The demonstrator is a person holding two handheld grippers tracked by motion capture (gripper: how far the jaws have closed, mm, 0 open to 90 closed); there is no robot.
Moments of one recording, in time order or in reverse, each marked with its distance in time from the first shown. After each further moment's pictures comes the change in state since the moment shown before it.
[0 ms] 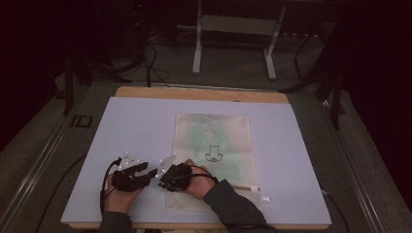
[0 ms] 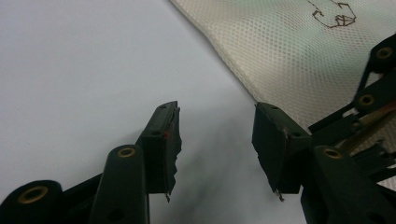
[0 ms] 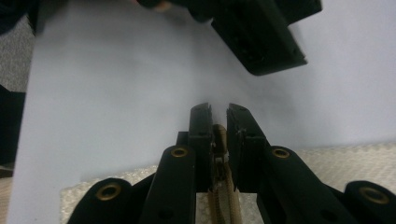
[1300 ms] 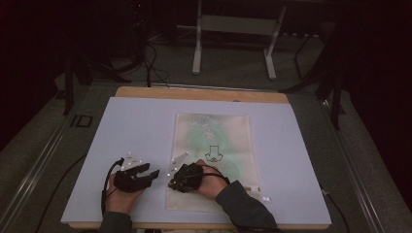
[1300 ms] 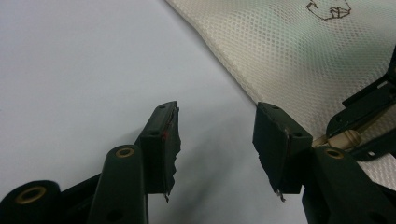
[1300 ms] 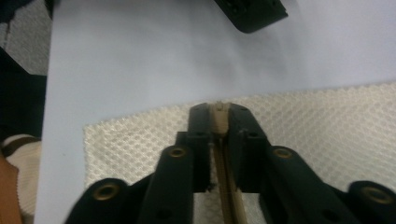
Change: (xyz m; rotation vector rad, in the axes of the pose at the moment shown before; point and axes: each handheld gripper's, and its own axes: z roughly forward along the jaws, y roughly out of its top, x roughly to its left) left arm -0.004 0.000 0.003 0.020 -0.016 0.021; right arm -0.005 -0.023 -0.021 0.033 0.039 0.048
